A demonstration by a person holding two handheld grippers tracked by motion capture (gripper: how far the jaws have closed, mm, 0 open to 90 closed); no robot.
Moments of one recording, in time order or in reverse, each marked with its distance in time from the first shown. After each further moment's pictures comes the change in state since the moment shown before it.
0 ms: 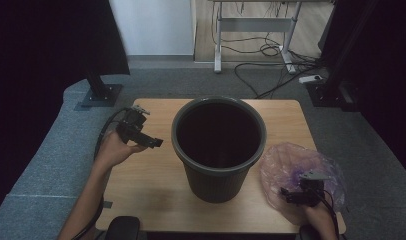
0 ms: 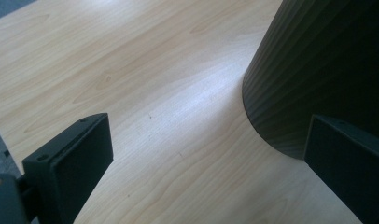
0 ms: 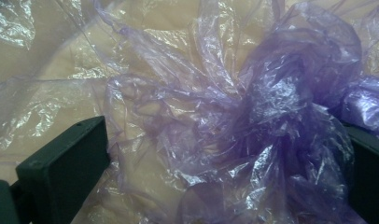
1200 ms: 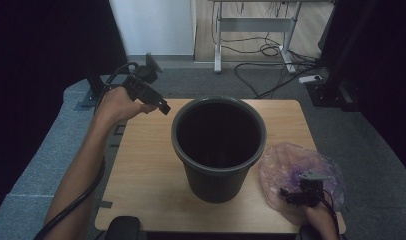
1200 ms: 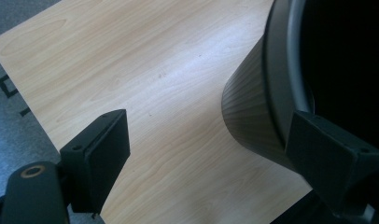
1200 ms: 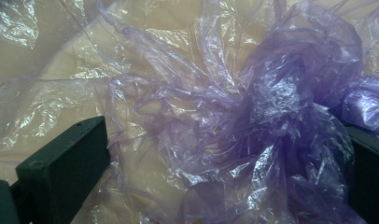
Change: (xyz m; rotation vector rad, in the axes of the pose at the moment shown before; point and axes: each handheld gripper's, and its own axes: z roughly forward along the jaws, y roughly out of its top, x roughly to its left) left arm -0.017 0.118 -0.062 0.207 0.017 -0.051; right arm 0.001 0.000 0.000 -0.001 0.019 -0.015
